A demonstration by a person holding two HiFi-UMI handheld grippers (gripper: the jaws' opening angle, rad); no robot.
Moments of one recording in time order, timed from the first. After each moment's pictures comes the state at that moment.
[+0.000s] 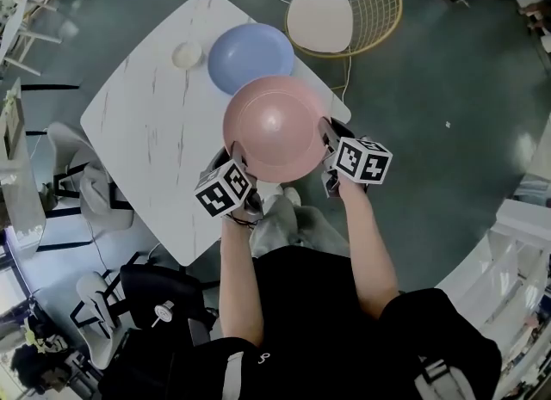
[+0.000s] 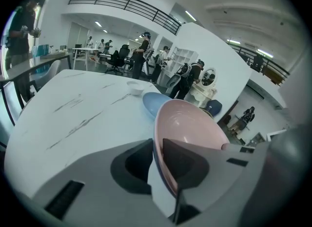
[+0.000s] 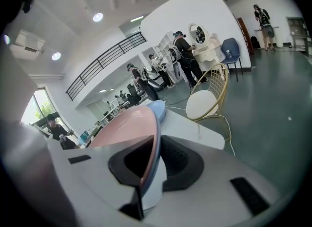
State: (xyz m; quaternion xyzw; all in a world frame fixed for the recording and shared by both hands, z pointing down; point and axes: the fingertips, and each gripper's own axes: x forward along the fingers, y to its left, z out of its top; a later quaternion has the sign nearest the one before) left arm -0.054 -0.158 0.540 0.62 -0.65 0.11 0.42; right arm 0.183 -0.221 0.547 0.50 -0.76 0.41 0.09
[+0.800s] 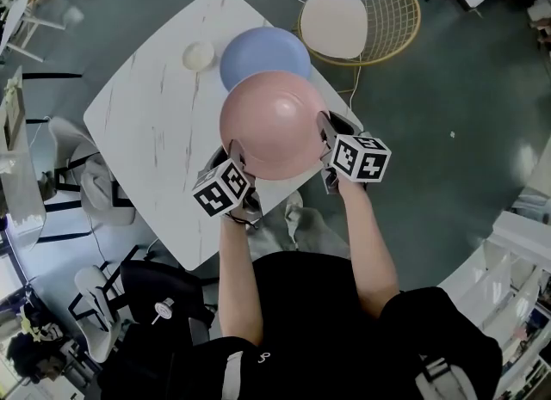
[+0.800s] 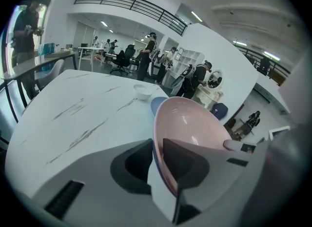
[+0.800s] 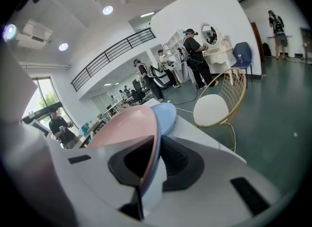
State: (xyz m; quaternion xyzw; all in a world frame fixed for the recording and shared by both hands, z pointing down) left arm -0.089 -0.185 0.548 0.59 -0.67 0.10 0.44; right arm 0.139 -0.269 0.541 0.48 -0.79 0.37 0.12
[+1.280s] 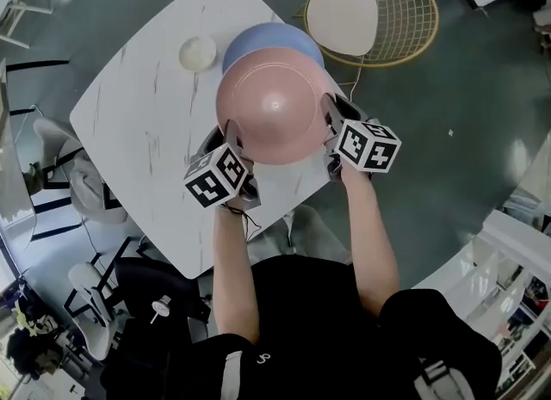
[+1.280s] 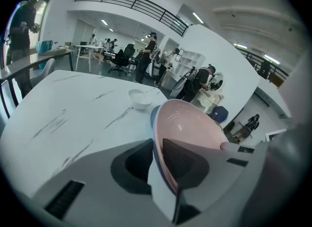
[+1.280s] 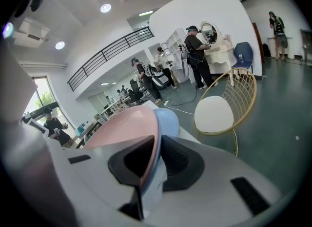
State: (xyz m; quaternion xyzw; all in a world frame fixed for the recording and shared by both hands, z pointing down) left arm -0.115 -0.264 0.547 0.60 -0.67 0.09 0.43; right arm 0.115 -0.346 0.549 0.49 -0.78 0.37 0.12
